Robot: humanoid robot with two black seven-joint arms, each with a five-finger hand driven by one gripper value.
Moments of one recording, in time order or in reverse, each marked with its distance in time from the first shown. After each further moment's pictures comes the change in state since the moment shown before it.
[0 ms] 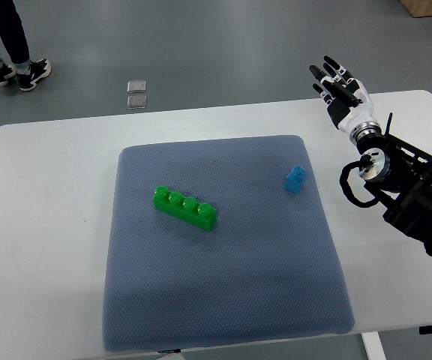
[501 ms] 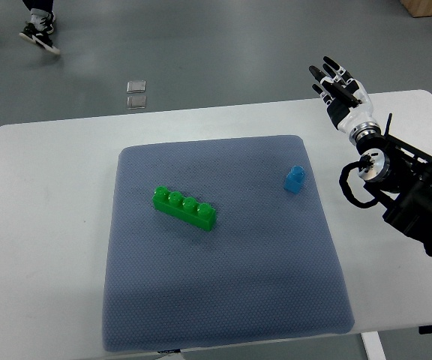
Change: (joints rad) left arm 0.007 0.000 -0.001 0.000 0.008 0.002 -0.001; right arm -0.001 0.001 0.000 0.000 0.000 0.000 0.000
